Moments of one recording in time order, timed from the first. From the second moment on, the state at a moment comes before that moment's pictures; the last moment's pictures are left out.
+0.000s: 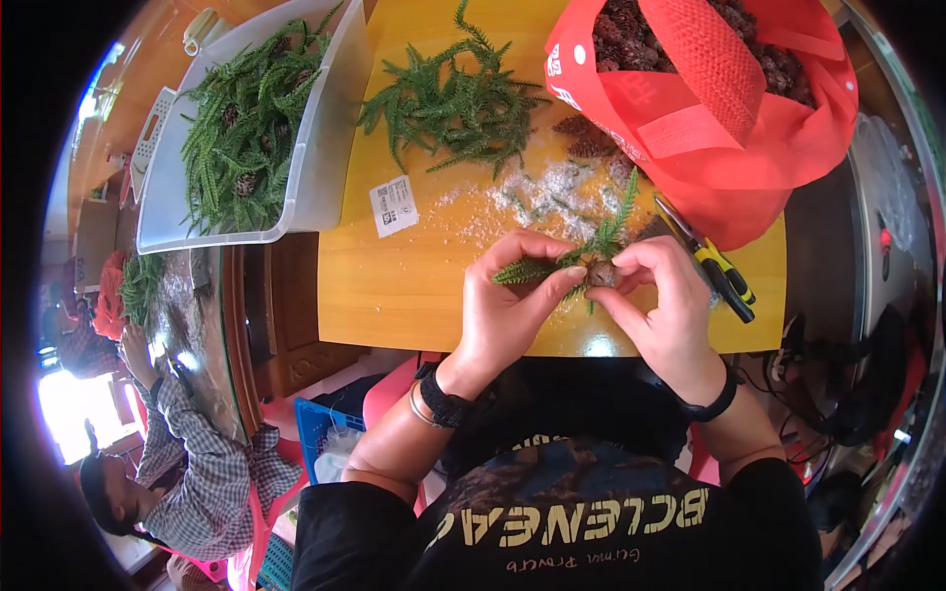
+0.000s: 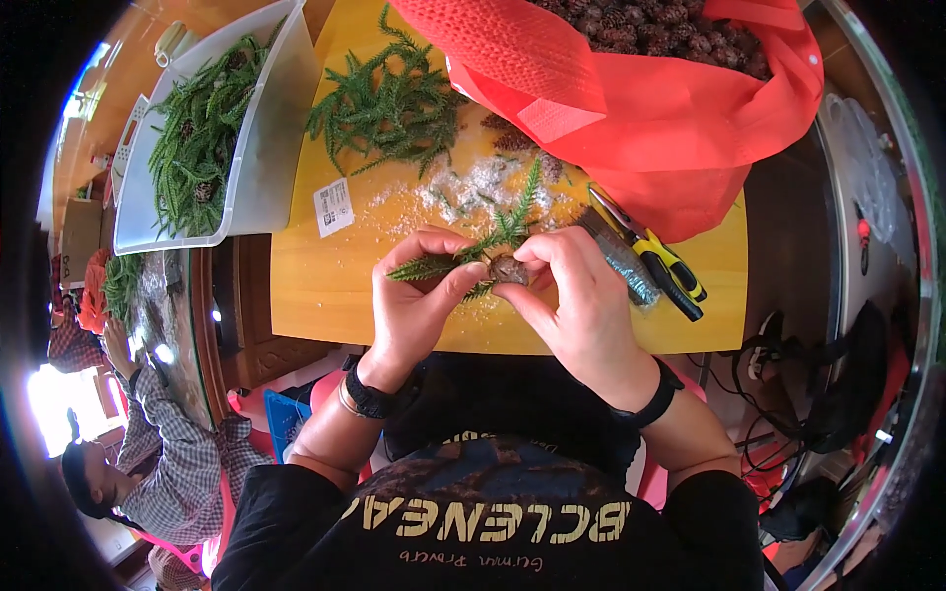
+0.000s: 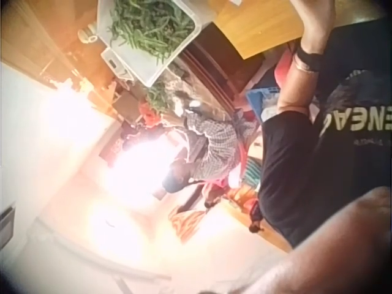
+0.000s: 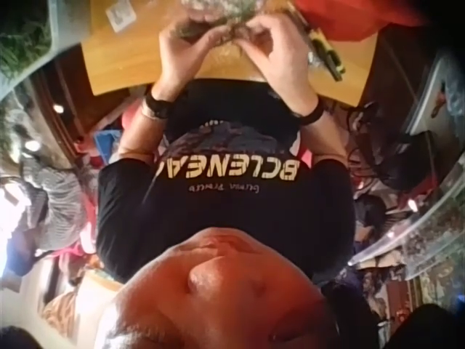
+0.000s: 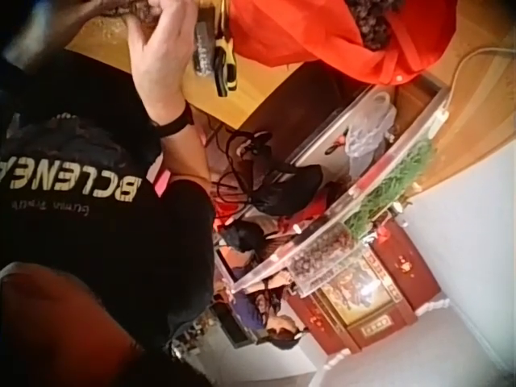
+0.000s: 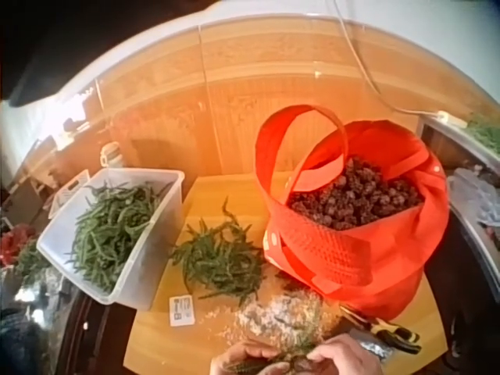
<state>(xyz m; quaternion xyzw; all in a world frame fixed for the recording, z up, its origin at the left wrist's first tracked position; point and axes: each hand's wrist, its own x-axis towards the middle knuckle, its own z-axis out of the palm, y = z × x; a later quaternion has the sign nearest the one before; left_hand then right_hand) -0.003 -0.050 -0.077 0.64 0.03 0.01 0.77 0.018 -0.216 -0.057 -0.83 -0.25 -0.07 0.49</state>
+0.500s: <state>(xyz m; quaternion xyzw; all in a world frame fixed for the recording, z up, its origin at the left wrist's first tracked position) -0.004 -0.051 -0.079 0.58 0.01 0.01 0.81 0.019 -0.210 -0.059 -0.81 -0.25 -0.11 0.52</state>
